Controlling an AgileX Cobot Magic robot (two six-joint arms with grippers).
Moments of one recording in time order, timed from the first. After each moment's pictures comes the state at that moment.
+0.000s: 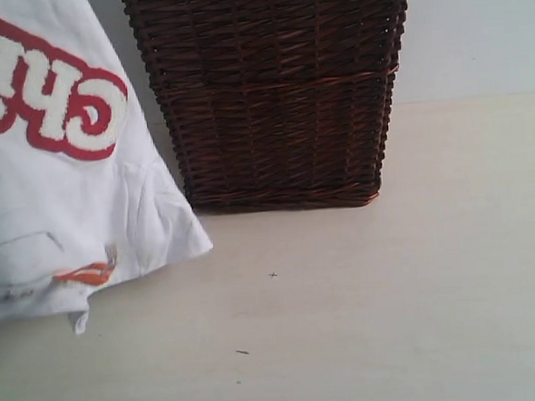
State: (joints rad) left arm -0.20 1.24 -1.77 -0.30 0.49 0.58; right arm 0.04 1.28 -1.22 -1.75 -0.62 1.72
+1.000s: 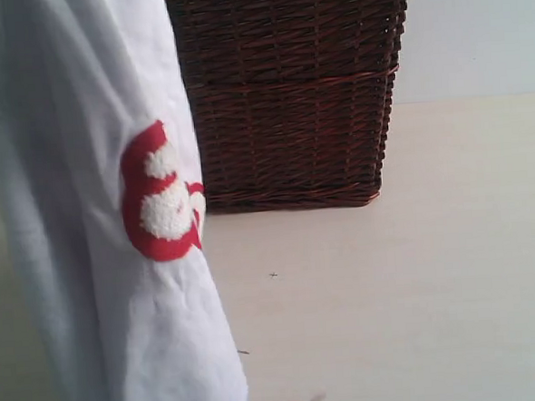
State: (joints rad) left arm -0.33 1.28 -1.75 -0.84 1.23 1.03; right arm 0.53 0.87 -0.90 -1.63 -0.09 1.27
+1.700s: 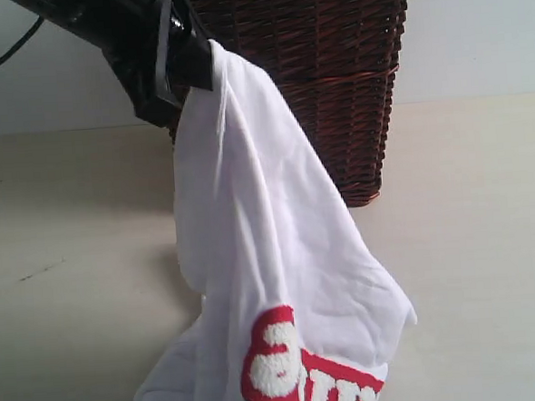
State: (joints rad) left arm -0.56 1.61 -1.51 -0.43 0.88 1.08; right arm 0.53 0.86 -0.90 -1.61 0.01 1.28
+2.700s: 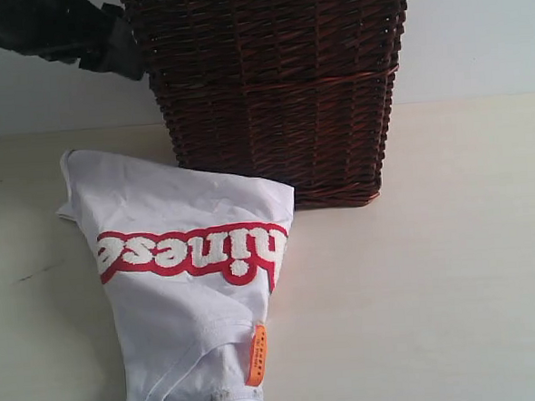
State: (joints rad) left arm -0.38 1.63 -1.51 -0.19 0.87 0.27; right arm 0.53 0.87 -0.90 -1.58 0.02 1.28
